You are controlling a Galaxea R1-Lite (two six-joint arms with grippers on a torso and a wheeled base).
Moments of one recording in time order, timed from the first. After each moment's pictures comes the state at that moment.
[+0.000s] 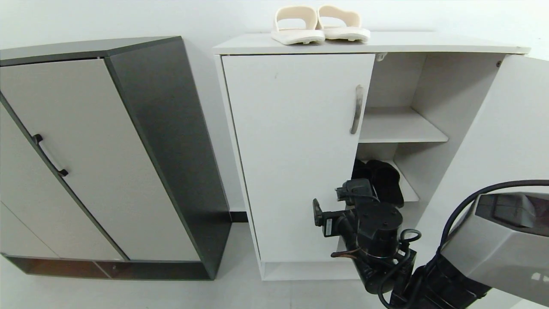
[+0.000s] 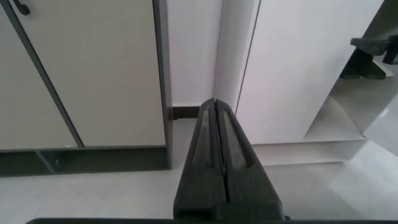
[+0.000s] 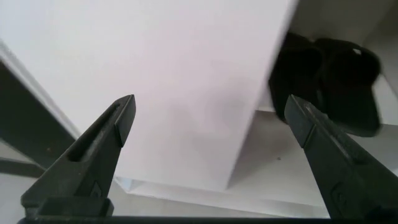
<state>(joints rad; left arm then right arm) 0.00 0.00 -0.01 0.00 -0.03 -0.04 0.80 2.14 -0.74 -1.36 -0.65 0.06</state>
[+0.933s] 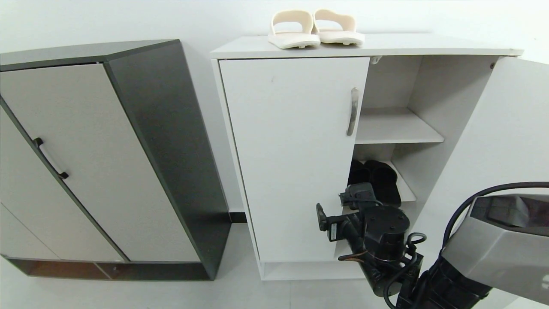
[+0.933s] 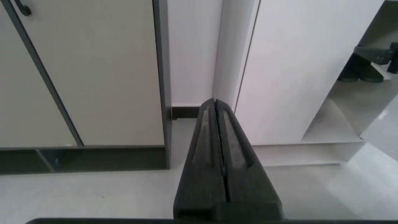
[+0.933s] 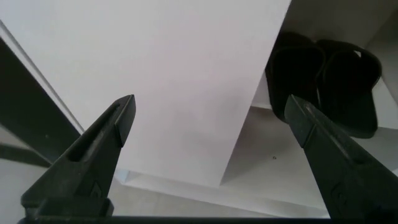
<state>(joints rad) 0.00 0.00 -0.01 0.00 -0.02 -0.05 0.79 2.15 -0.69 -1.41 -0.60 0.02</state>
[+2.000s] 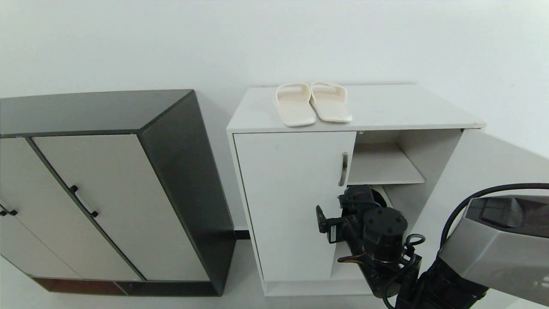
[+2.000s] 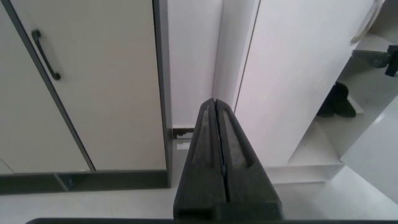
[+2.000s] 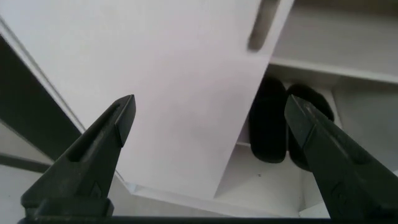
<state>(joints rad) 0.00 0.00 -0.01 0.00 -0.02 -0.05 0.79 2.16 -0.69 -1.41 -0.59 0.02</state>
